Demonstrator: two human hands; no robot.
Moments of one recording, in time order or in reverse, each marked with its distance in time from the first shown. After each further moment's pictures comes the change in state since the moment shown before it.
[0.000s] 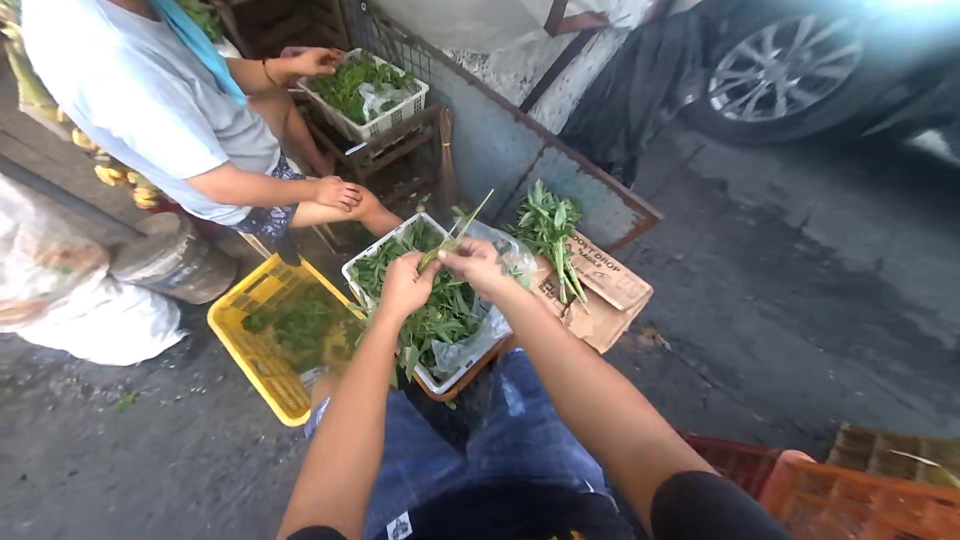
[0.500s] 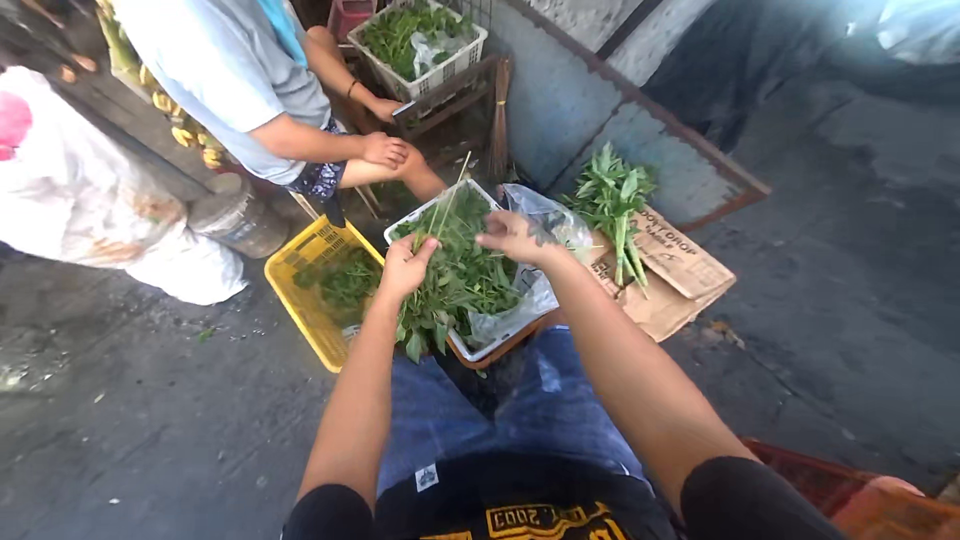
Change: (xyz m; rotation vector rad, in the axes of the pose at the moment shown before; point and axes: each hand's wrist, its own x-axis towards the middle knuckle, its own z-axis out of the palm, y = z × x) left_hand -0.044 -0.041 -0.040 -0.259 0.099 -0.145; right_hand 0.021 0.013 -0.007 -0.712 -0.208 0.114
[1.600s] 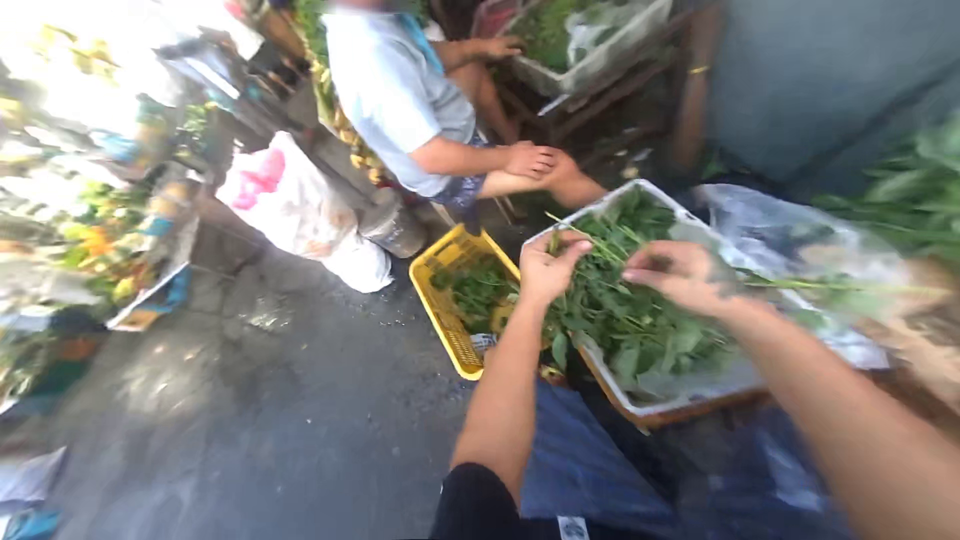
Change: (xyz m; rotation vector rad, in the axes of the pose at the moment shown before) left_hand 0.037 -0.002 -0.014 -0.158 0.207 0.100; right_hand 0.025 0.000 0.046 0.154 0.027 -0.331
